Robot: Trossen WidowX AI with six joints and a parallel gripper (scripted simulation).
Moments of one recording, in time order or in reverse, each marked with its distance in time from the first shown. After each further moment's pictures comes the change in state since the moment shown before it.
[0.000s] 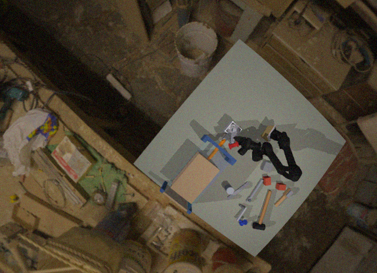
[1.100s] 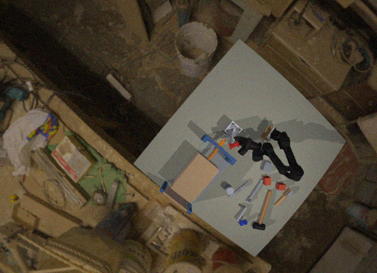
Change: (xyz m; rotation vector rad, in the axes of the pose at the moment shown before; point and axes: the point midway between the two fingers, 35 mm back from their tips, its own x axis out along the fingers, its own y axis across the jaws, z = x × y) arm -0.001 -0.005 0.001 -0.002 0.003 0.009
